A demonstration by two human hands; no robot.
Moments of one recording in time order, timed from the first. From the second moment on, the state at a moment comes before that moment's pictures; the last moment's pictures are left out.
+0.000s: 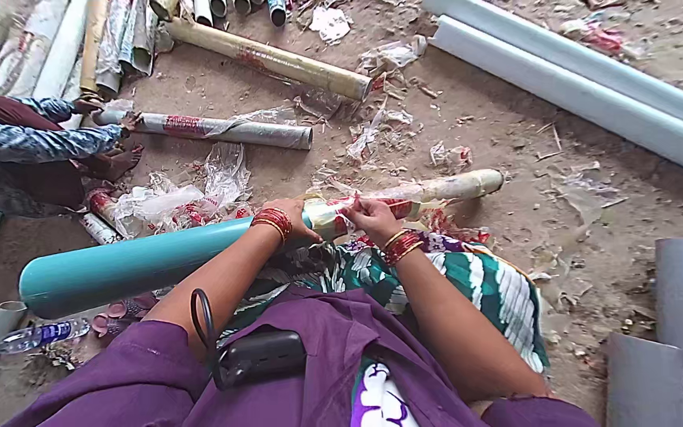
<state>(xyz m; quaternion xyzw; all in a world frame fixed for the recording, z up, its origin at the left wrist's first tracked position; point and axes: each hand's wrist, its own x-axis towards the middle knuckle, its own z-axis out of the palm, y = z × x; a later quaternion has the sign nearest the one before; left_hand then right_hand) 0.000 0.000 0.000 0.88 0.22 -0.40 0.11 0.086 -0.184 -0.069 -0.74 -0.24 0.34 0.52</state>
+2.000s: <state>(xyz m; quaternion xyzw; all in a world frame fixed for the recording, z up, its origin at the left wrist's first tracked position) 0.015 0.019 -0.019 0.87 0.17 -0.41 0.21 0.142 -0.173 -0.099 -0.55 0.35 0.30 0.70</state>
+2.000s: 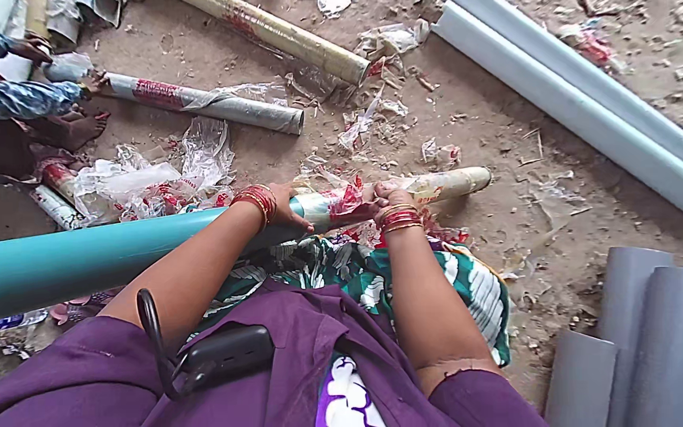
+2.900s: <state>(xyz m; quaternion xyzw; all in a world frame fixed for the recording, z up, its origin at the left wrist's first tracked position) -0.017 -0.005 -0.012 0.91 0.17 -0.36 0.14 0.016 -0.182 -0.036 -0.84 -0.42 0.12 0.34</state>
